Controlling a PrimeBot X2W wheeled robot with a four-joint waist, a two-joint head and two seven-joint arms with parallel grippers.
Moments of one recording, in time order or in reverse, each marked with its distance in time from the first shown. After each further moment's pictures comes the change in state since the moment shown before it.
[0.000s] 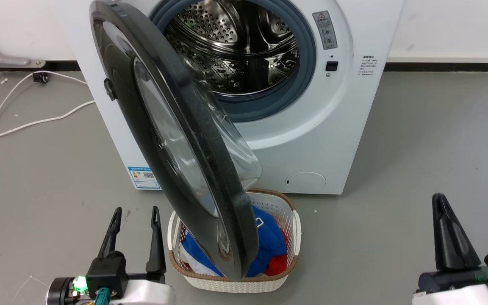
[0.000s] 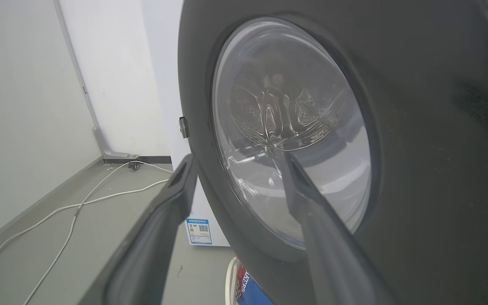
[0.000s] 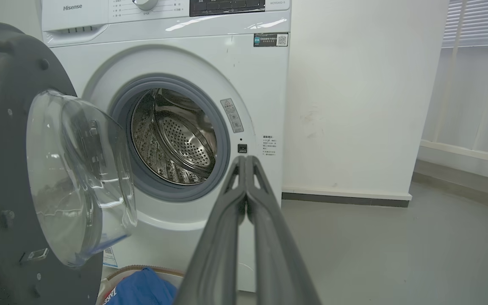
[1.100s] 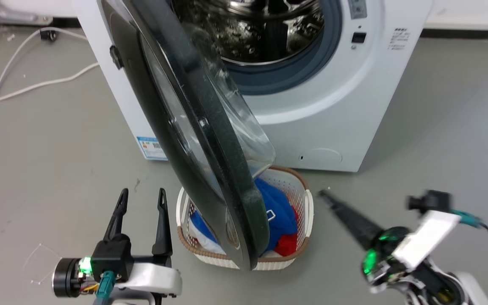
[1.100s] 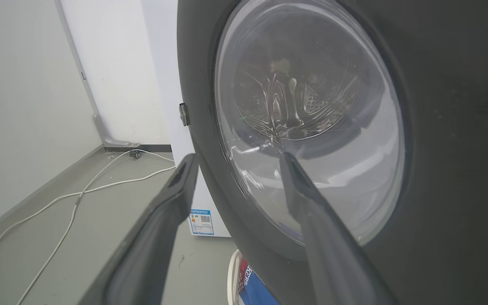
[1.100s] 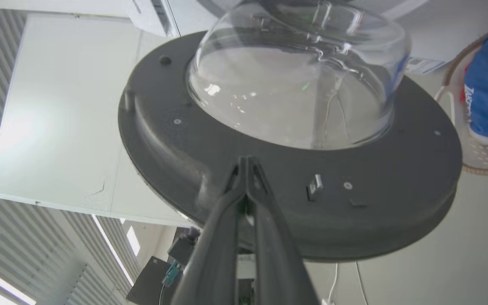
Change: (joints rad) left arm -0.078 0.000 -0.024 0.016 -0.014 0.000 0.000; right arm -0.254 -0.061 0.259 0.211 1.534 -0.002 0.764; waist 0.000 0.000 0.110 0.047
